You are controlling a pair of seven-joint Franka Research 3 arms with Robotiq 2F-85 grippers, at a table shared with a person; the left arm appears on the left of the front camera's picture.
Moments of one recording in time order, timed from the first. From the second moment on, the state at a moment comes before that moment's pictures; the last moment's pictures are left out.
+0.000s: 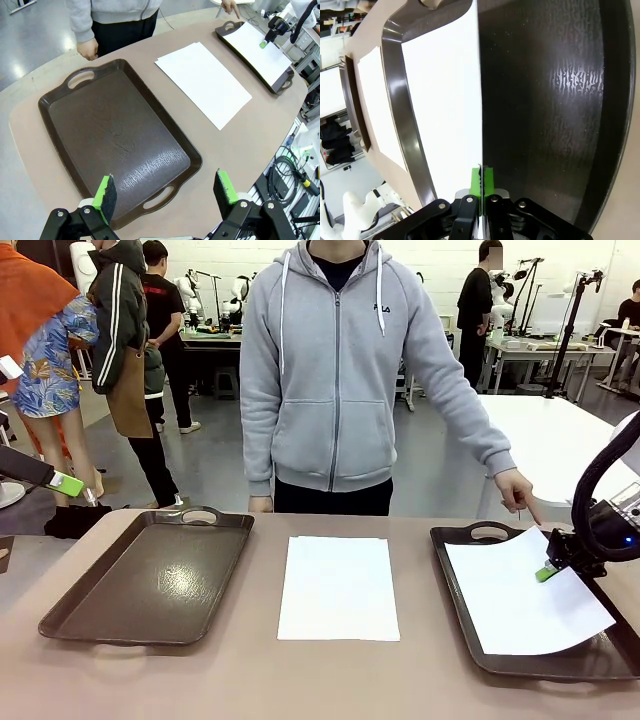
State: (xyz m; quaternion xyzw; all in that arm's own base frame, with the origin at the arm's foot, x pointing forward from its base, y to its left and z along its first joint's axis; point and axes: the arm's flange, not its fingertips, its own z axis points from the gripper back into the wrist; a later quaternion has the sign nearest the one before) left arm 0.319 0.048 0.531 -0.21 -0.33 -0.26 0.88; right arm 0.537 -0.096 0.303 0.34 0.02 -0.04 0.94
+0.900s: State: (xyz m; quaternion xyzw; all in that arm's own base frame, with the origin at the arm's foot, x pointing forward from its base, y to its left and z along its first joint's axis) left arm 0.319 0.048 0.531 -0.21 -0.33 -0.26 0.88; right arm 0.539 -0.108 0.335 0.30 0.01 -0.05 0.95
